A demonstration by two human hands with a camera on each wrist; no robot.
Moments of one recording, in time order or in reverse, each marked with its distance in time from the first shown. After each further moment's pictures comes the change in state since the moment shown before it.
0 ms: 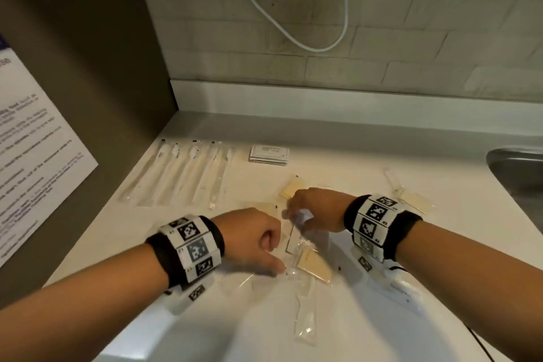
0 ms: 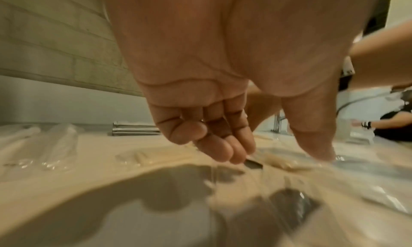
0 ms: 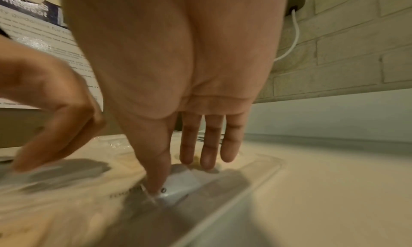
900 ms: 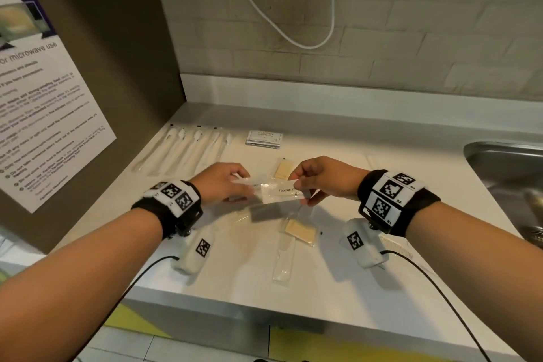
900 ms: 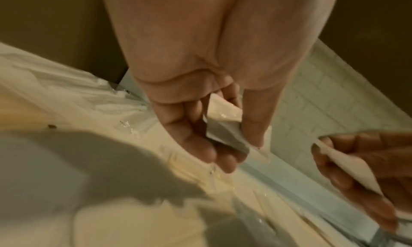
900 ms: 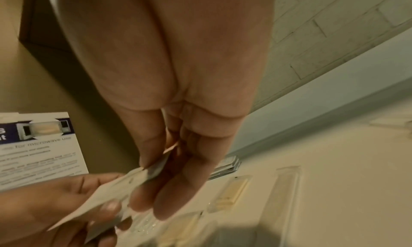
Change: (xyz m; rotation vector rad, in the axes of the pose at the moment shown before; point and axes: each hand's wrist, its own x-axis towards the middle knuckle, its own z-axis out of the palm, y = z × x) left_hand -0.011 -0.018 0.003 -0.614 0.349 -0.143; right_hand -0.076 -0.007 -0.007 0.827 0.106 0.037
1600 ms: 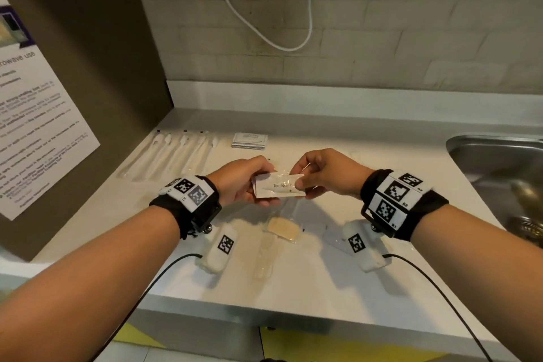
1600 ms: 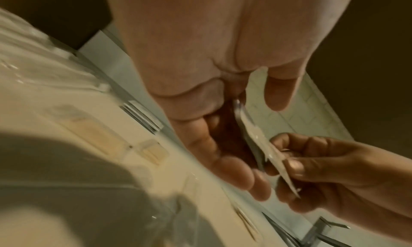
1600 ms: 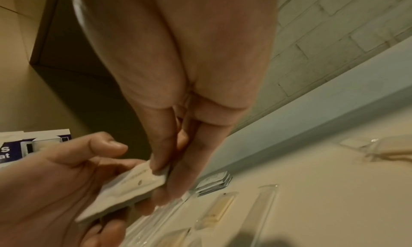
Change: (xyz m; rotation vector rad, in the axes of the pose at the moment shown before) left_hand -0.006 0.069 0.052 -0.593 -0.196 -0.106; right_hand -0.034 0.012 -0.018 0.063 0.180 -0.057
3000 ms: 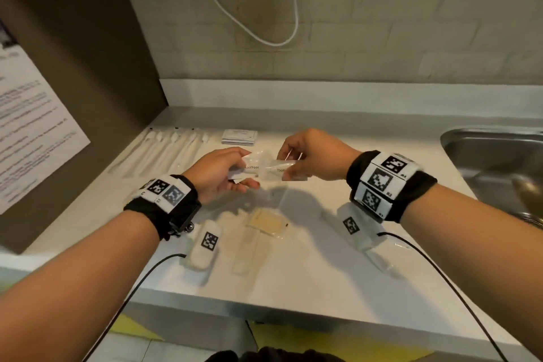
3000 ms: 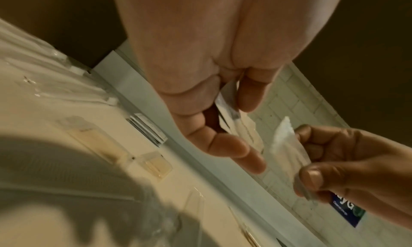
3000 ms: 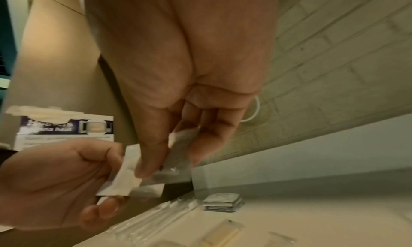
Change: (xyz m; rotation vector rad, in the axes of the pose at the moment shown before) left_hand -0.007 0.002 0.016 -0.113 0.187 0.142; right_hand -0.003 -0.006 -0.027 -0.502 0.042 -0.260
